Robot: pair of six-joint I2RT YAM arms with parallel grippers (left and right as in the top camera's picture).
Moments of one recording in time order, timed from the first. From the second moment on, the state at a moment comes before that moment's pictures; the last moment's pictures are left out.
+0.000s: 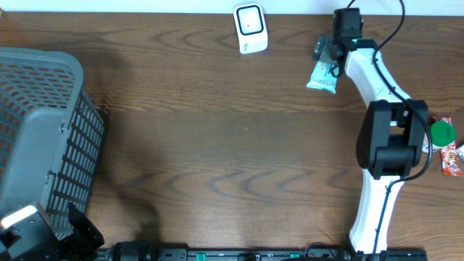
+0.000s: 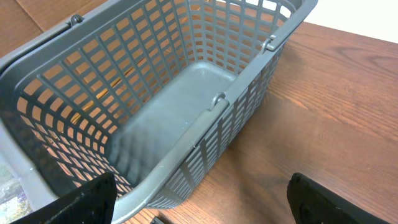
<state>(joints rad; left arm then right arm) 0.08 0.46 1.34 -1.47 -0.45 -0.18 0.05 2.30 1.85 -0.55 0.24 0.33</state>
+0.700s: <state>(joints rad) 0.08 0.46 1.34 -1.47 -0.45 -0.18 0.06 2.34 1.87 -0.91 -0.03 0.35</state>
